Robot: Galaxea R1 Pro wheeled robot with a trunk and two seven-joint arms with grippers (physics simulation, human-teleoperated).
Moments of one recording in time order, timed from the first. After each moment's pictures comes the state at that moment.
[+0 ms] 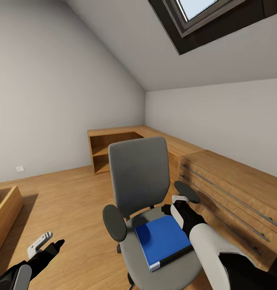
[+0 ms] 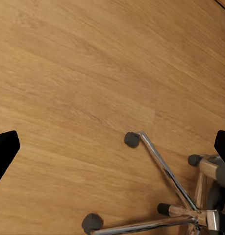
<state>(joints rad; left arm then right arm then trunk) -0.17 -0.02 0.53 -1.30 0.46 0.66 0.08 -0.87 0.13 -0.07 -0.38 -0.05 0.49 -0.22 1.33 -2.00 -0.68</state>
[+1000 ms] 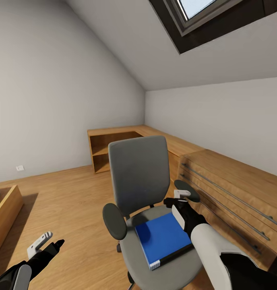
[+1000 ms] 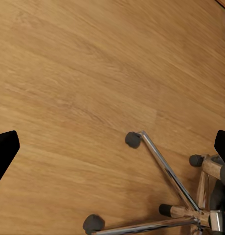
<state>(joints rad) -0.17 -0.02 0.53 -1.30 0.46 0.66 0.08 -0.87 0.12 -0.07 -0.38 0.01 0.27 -0.22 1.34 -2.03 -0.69</state>
